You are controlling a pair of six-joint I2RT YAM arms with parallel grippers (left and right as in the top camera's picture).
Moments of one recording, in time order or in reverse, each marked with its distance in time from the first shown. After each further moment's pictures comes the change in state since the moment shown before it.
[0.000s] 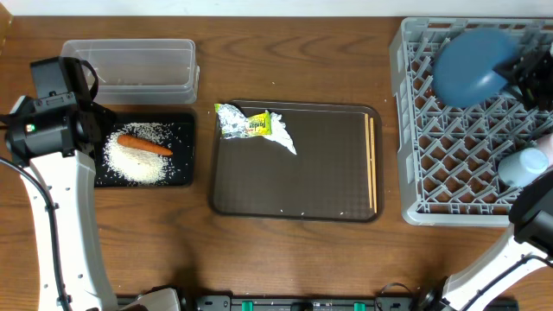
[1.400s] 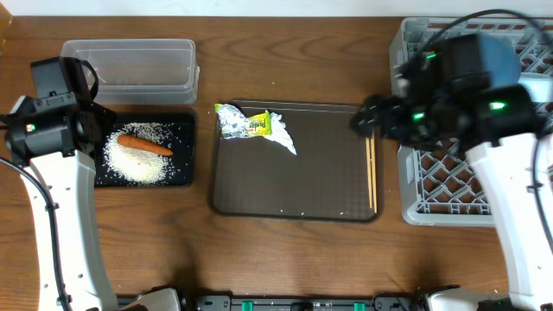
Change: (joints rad) left arm 0.000 0.000 0.000 0.000 -0.001 0.000; right arm 0.808 -0.604 -0.354 -0.200 0.238 0.100
